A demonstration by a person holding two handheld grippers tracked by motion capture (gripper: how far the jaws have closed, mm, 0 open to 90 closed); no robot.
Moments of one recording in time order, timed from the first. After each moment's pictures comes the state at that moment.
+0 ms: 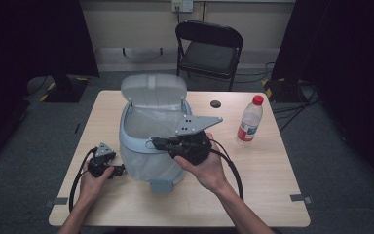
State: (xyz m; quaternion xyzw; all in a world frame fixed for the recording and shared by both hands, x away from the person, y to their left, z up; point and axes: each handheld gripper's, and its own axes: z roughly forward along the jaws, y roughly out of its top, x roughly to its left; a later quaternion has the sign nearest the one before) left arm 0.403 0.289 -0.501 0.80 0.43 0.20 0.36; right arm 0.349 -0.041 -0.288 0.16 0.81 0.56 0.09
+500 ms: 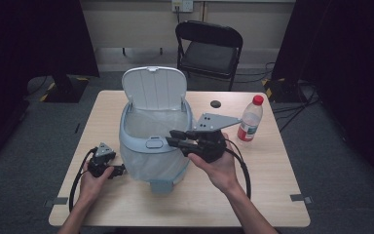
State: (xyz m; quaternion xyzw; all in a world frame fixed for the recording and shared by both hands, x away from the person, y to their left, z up) left arm 0.403 0.289 -0.501 0.80 0.43 0.20 0.36; right arm 0.353 -0.073 -0.289 0.20 0.79 0.57 0.12
